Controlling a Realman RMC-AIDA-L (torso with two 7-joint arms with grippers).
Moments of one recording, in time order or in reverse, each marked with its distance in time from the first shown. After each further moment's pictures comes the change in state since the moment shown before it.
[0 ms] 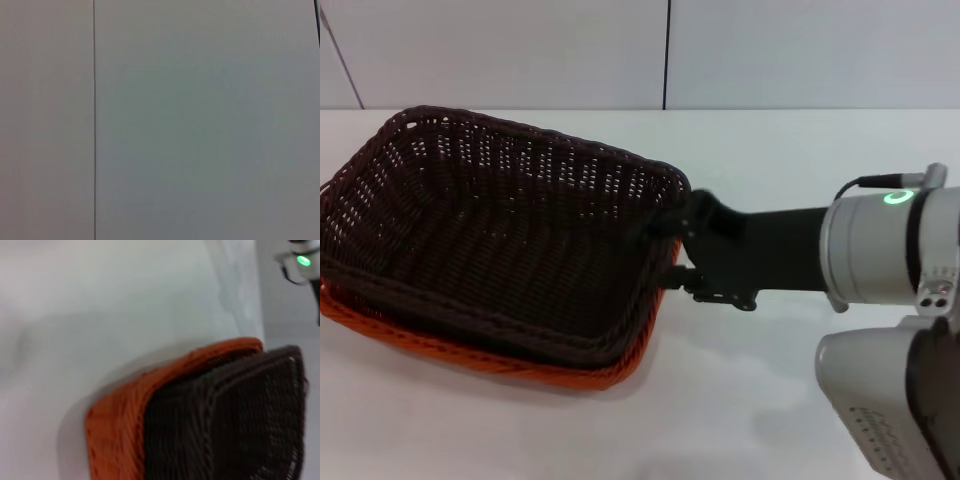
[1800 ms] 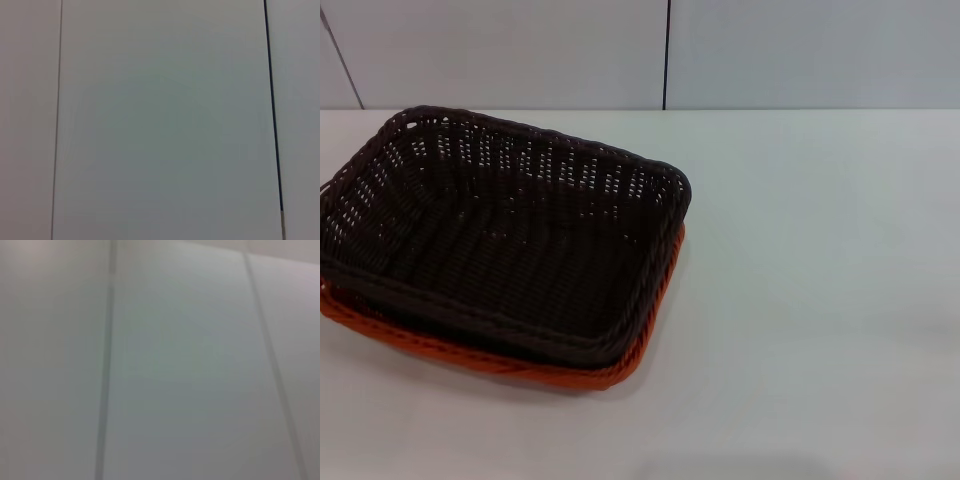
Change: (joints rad) left arm 0.029 -0.015 0.118 0.040 -0.001 0.110 -0.057; right arm -0.053 -0.003 0.568 1.643 2.430 -0.499 -0.672
